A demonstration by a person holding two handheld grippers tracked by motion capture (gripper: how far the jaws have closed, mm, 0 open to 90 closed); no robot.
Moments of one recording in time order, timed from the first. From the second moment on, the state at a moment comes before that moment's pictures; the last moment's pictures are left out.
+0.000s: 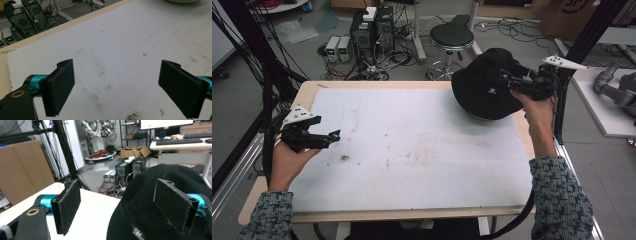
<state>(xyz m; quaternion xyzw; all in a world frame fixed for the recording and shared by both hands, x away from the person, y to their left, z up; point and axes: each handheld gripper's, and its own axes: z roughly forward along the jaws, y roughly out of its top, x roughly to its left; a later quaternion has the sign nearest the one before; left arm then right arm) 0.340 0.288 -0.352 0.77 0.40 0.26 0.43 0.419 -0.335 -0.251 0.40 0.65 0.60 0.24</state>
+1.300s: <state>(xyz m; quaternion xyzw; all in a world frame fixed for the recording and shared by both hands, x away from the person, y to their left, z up) 0.340 0.276 -0.362 0.78 0.39 0.25 0.43 0.334 -0.274 -0.346 0.32 0.69 0.61 0.22</state>
